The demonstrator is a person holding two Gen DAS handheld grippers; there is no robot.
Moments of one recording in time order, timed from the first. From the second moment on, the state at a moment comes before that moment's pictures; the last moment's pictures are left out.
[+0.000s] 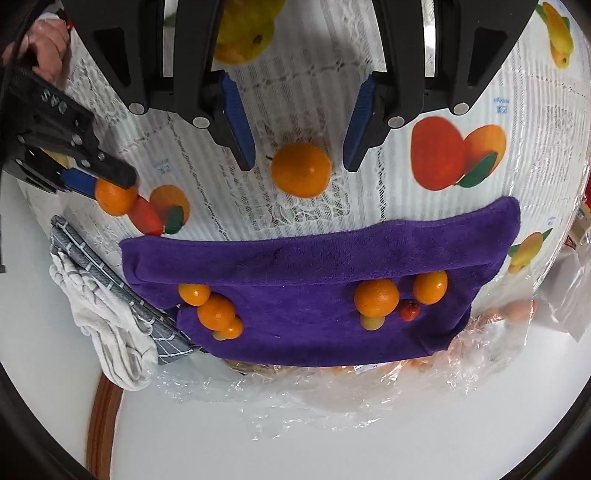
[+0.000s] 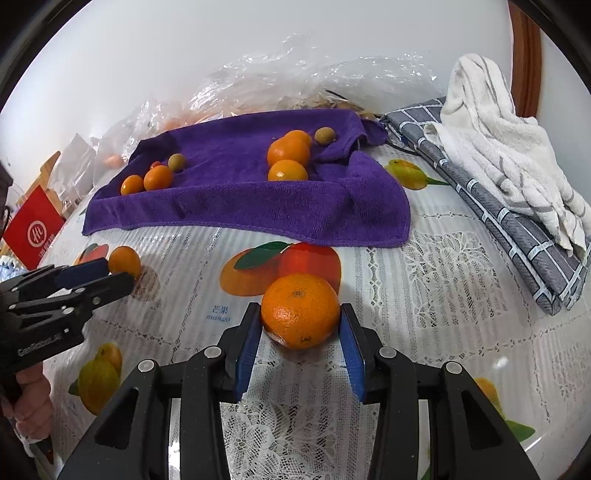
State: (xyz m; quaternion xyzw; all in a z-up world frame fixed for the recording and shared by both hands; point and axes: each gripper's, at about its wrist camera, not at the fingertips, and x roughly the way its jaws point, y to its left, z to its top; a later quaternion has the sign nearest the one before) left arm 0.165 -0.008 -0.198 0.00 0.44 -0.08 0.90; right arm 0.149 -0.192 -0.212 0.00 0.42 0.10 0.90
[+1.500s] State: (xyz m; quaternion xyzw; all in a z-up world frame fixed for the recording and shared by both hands) left arm 0.160 0.001 -0.197 -0.06 0.41 -0.13 0.90; right arm 0.143 -0.194 -0.208 0.01 0.41 0.10 0.91
